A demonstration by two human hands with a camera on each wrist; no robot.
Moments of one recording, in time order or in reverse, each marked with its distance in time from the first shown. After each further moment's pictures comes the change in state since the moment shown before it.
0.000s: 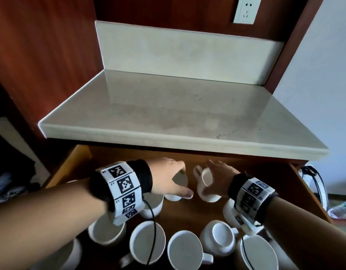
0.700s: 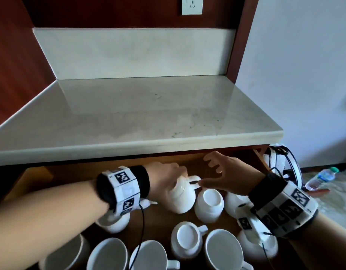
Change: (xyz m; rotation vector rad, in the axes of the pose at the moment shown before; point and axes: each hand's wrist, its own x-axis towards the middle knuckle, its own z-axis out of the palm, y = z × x) left_hand 0.081 0.067 0.016 0.207 -0.044 0.274; right_hand -0.075 0.093 -0.040 0.393 0.125 -0.083
